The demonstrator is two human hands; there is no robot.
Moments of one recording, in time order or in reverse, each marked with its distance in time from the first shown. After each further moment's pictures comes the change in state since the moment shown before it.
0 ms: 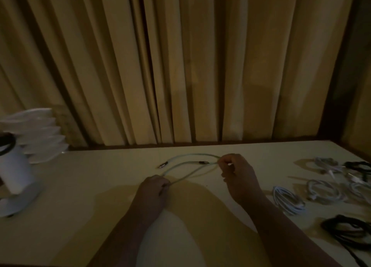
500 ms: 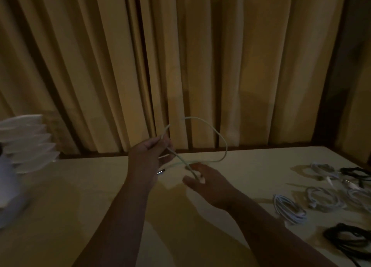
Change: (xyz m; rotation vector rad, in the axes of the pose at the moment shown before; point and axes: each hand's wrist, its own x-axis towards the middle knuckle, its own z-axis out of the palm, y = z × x) left_hand 0.077 0.074 -0.065 -1.281 0.240 -0.401; right_hand 0.014 -0.035 0.033 -0.128 -0.462 -0.035
